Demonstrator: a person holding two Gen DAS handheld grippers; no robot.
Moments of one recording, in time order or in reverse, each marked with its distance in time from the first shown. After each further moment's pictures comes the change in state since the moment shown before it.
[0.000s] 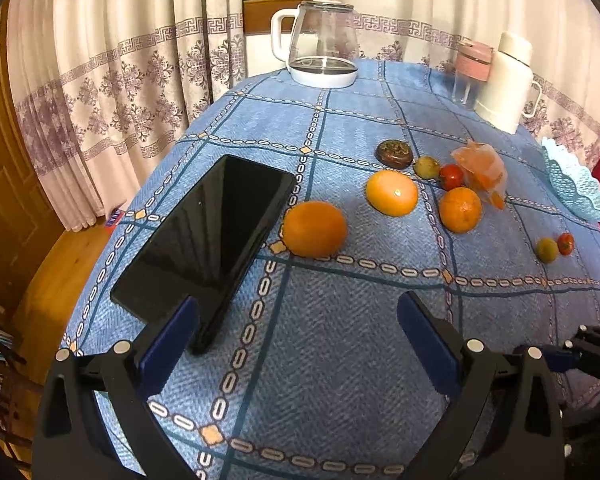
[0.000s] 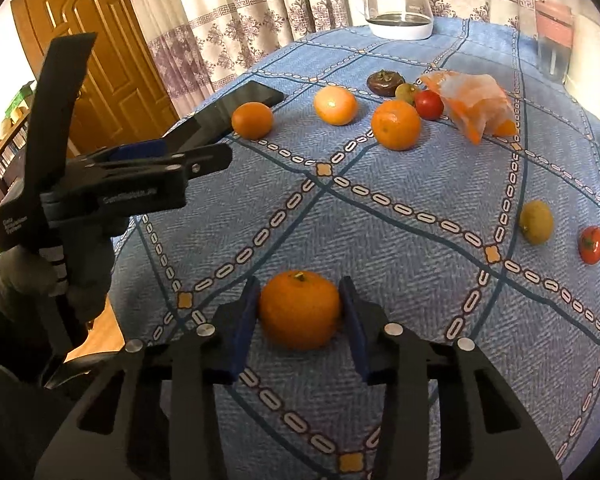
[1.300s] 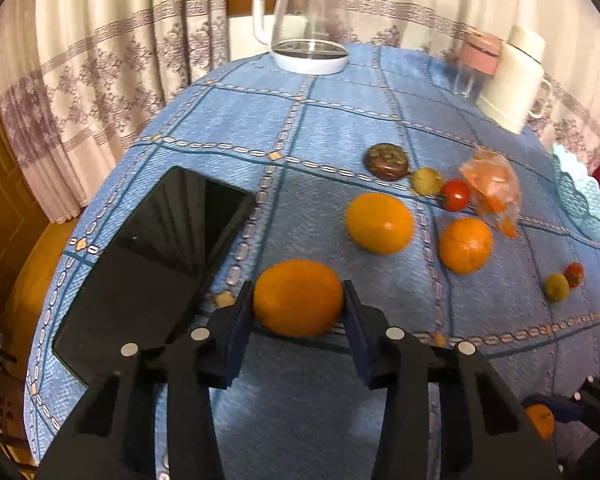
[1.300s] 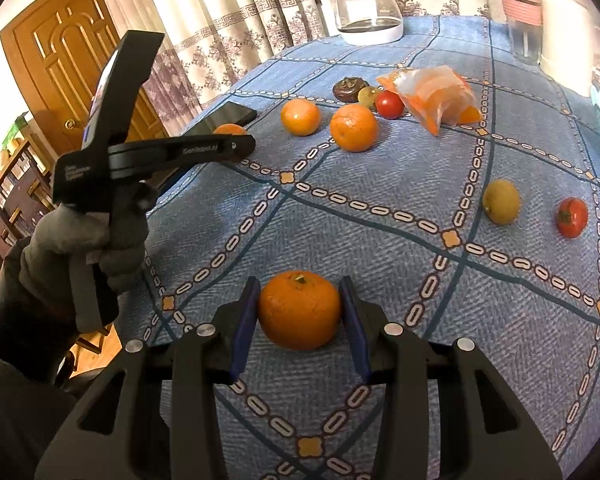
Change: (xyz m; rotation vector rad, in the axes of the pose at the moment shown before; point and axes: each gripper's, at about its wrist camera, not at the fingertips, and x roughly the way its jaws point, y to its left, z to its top) left arm 0.046 -0.018 0.036 0.001 0.066 -0.063; right arm -0.017 -0.017 -0.011 0.084 -0.066 -0.002
